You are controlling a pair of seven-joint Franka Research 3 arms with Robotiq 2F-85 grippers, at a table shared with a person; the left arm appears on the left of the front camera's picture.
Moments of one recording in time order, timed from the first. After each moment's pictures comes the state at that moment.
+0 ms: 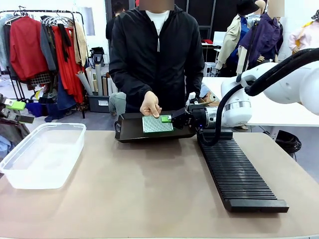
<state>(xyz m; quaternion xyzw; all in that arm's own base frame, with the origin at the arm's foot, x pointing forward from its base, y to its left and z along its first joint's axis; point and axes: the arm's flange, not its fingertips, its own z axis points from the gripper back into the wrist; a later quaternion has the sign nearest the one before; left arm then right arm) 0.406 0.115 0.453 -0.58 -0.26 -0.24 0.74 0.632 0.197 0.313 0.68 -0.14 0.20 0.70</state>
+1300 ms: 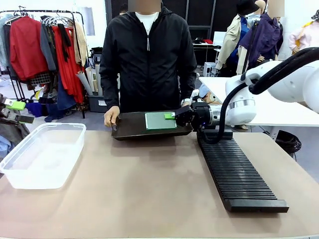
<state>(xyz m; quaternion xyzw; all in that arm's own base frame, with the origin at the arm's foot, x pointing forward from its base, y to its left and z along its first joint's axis) 0.406 0.115 0.453 -0.58 -0.26 -0.24 0.74 0.629 0.181 0.329 0.70 -0.14 0.22 0.67</state>
